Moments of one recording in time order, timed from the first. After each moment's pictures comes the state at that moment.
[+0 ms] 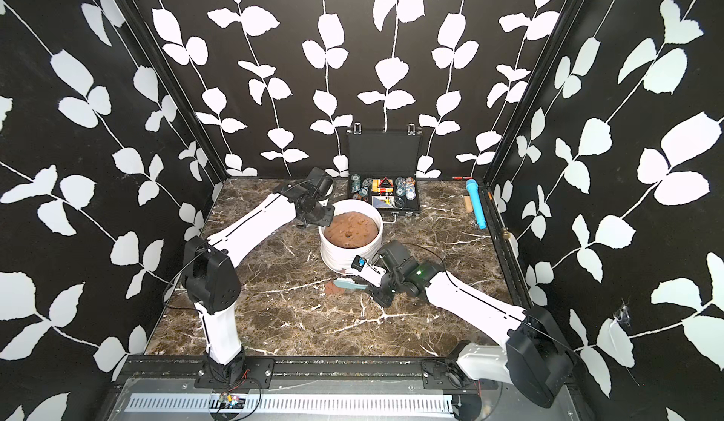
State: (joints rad) left arm -0.58 1.91 1.77 -0.96 -0.14 -0.20; right arm 0.75 1.23 0.79 -0.53 -0.38 -0.34
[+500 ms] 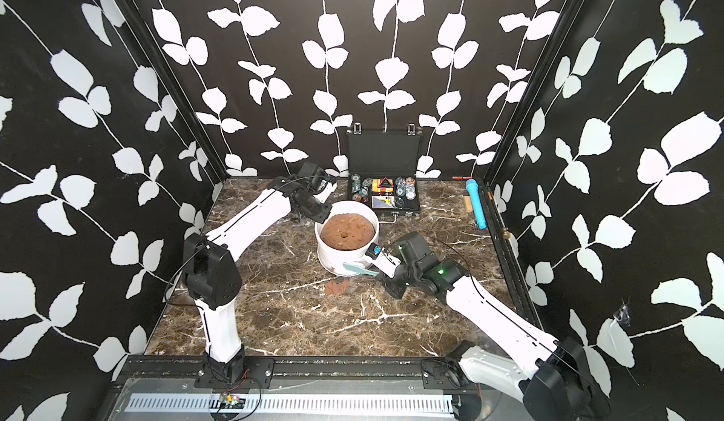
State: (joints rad) left arm -0.51 1.94 1.81 -0.93 0.00 0.09; right arm 0.63 1.10 0.83 -0.61 -0.38 -0.37
